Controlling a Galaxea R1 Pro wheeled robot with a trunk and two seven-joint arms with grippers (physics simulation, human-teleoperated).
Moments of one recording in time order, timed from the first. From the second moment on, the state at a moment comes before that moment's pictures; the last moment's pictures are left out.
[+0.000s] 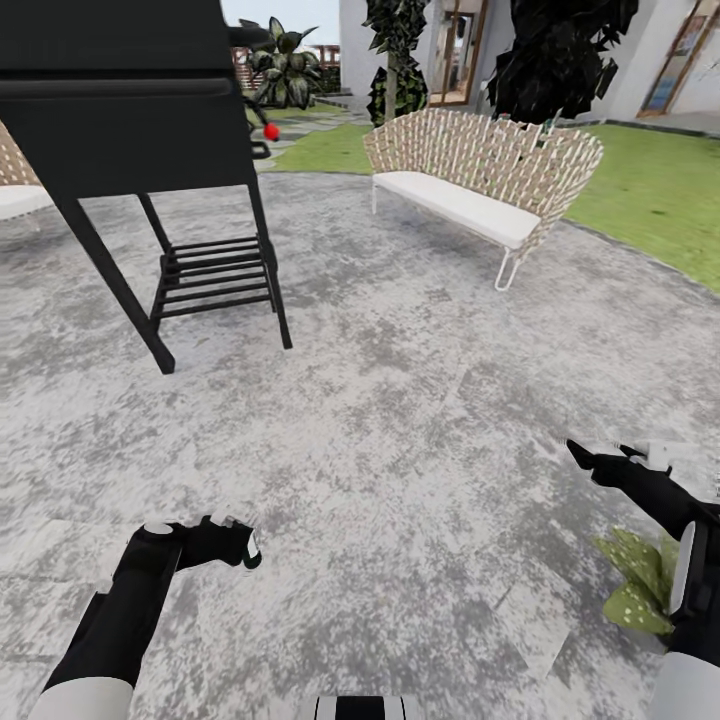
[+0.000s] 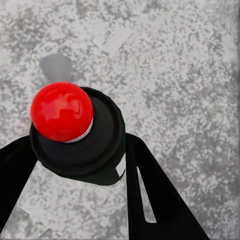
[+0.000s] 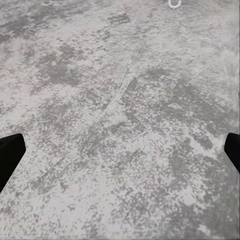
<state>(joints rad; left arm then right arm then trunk) -0.47 0.02 0.21 -1.21 -0.60 0.59 -0.82 -0.56 -0.05 -0.74 -1.48 0.29 0.45 0.74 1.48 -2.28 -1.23</state>
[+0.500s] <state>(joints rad) -0.47 0.02 0.21 -1.21 -0.60 0.59 -0.82 -0.56 -0.06 -0.74 -1.48 0.29 0.45 0.75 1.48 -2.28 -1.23</state>
